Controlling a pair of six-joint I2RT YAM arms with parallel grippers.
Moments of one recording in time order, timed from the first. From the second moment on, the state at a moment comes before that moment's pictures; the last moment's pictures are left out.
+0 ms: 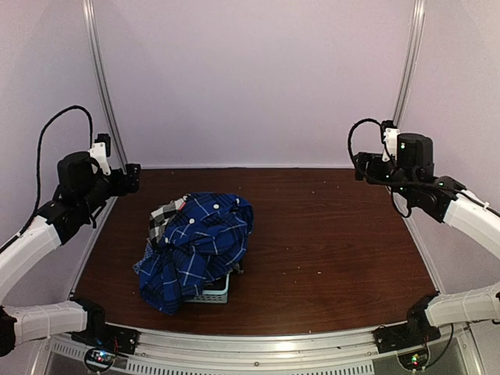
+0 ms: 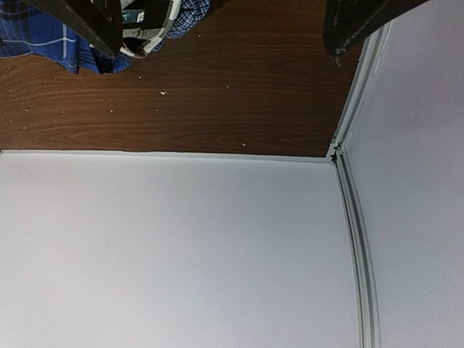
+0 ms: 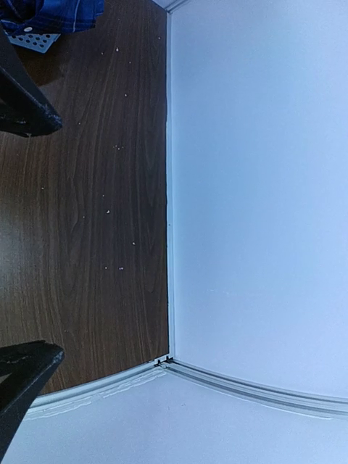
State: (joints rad) left arm -0.28 0.92 0.77 -0.06 -0.21 -0.14; right arm 0.44 1.08 0.98 -0.21 0.37 0.19
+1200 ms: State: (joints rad) left arm -0.41 1.12 0.58 -0.29 0.08 -0.57; right arm 0.45 1.16 0.92 -0.19 0.35 0.28
